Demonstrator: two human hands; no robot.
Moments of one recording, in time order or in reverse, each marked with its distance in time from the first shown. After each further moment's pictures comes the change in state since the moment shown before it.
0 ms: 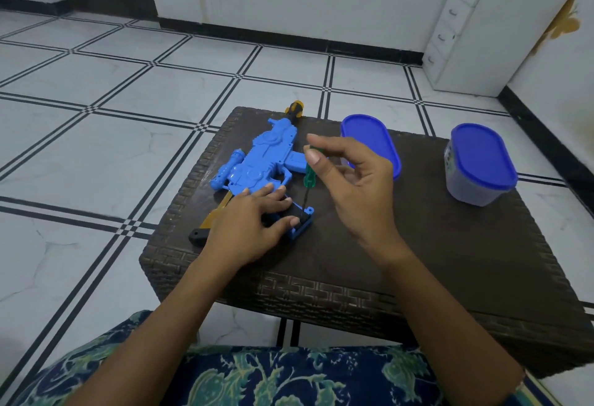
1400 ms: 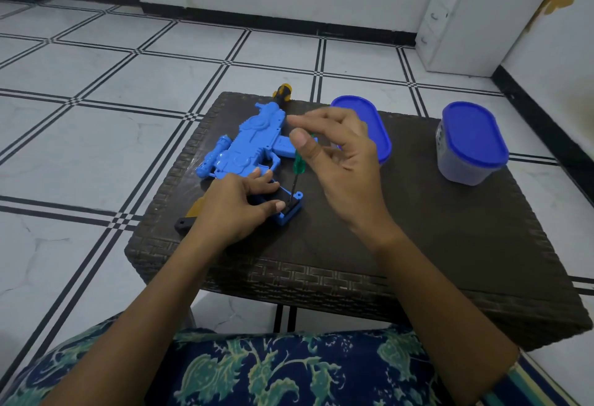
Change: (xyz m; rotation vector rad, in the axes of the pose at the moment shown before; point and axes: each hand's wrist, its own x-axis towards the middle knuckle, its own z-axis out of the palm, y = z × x) left_hand 0.007 0.010 -0.009 -0.214 -0.053 -0.187; right_hand 0.000 0.004 -0.005 -0.162 -0.030 -0.040
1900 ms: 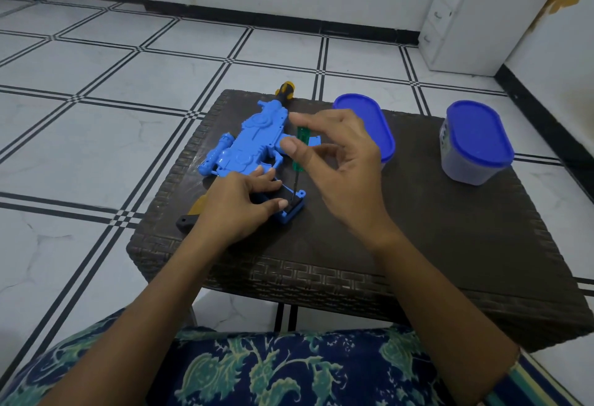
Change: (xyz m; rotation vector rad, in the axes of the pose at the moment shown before) left_hand -0.001 0.001 0.000 0.012 0.002 0.024; right_hand -0.003 0.002 0.004 -0.043 0.006 -0.111
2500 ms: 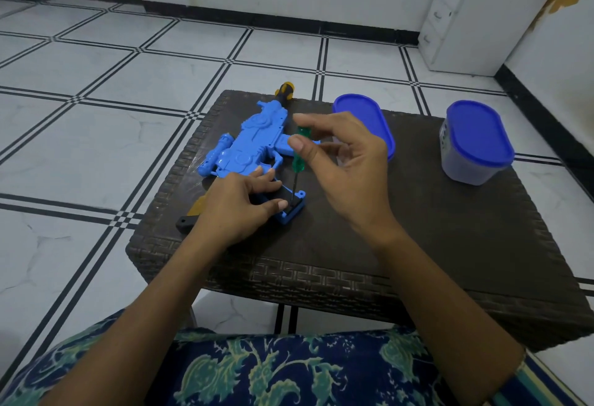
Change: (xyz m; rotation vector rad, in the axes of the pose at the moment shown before) left_hand 0.001 0.000 0.001 0.021 0.006 -0.006; right_hand 0.003 0.001 -0.002 0.069 0.030 0.033
